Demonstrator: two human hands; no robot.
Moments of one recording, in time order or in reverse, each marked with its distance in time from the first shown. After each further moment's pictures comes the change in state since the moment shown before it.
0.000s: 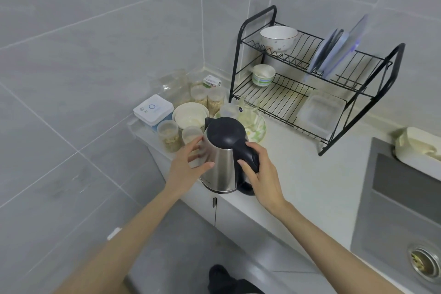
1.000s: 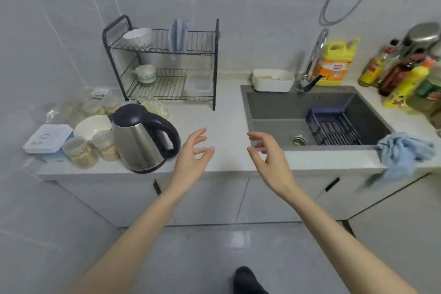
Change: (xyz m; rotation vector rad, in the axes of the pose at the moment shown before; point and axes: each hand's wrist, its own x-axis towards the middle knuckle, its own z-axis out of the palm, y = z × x) left_hand -0.180 0.090 0.090 -0.134 -0.529 0.313; right_hand -0.256 -0.064 -0.105 -0.232 0.562 0.237
